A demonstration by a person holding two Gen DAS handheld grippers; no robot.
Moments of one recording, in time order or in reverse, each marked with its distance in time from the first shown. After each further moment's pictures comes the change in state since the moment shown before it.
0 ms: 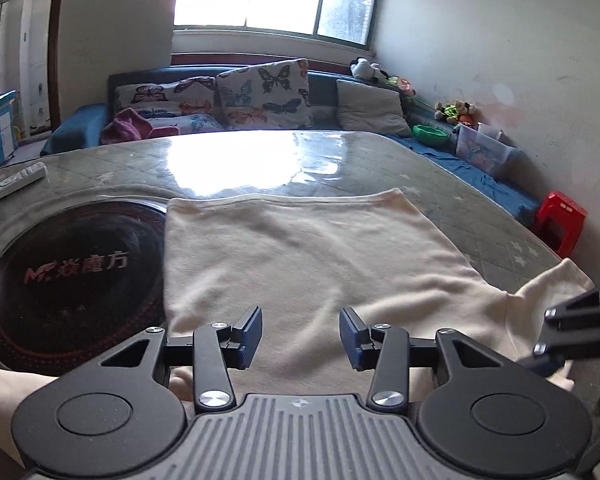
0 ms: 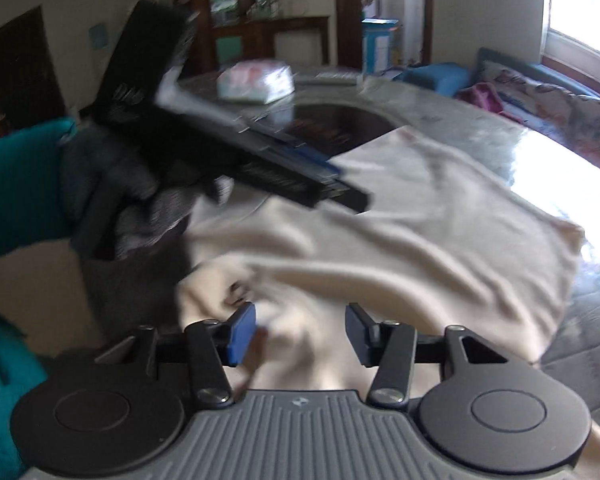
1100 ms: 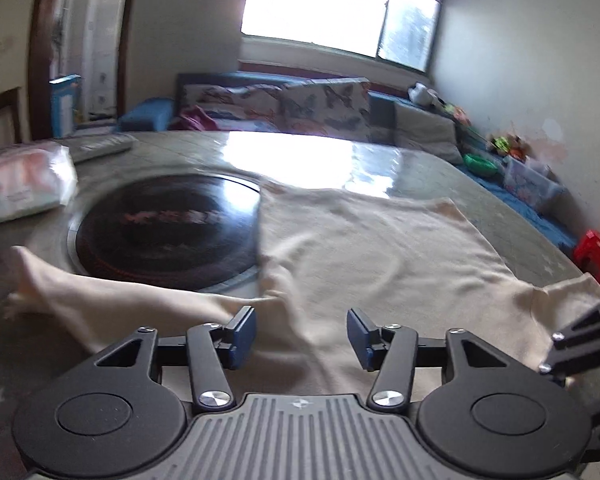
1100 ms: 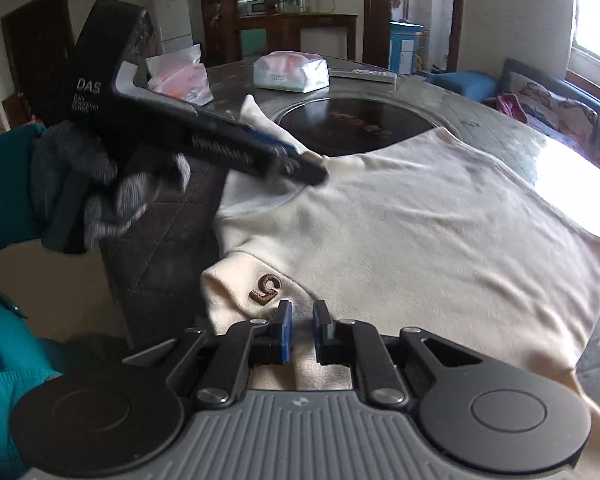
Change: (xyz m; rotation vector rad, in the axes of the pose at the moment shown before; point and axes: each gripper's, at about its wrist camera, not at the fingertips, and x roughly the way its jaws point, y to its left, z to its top) left arm -0.070 0.039 -0.041 -0.164 -0.093 0.211; right arm 0.004 0.018 -0.002 -0.053 -0.012 0.027
